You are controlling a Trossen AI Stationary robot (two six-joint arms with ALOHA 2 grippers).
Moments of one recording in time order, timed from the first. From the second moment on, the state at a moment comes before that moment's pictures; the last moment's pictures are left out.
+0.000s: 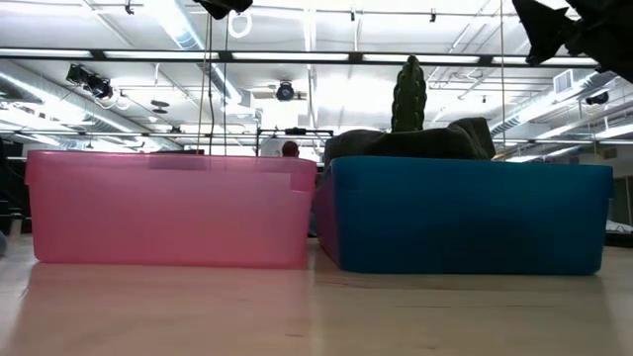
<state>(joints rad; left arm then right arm) -0.50 1.58 1.27 -0.53 -0.19 -0.18 -0.10 0.06 0.02 0.59 -0.19 -0.09</state>
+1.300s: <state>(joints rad) -0.51 1.58 1.27 -0.66 -0.10 -0.31 -0.10 0.06 0.02 0.04 -0.08 -0.15</state>
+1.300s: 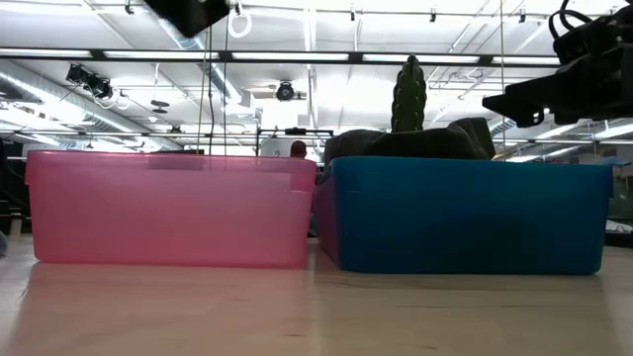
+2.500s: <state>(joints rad) -0.90 1.63 1.27 -1.11 -0.14 -1.11 -0.10 0.06 0.02 0.04 -0.08 -0.11</state>
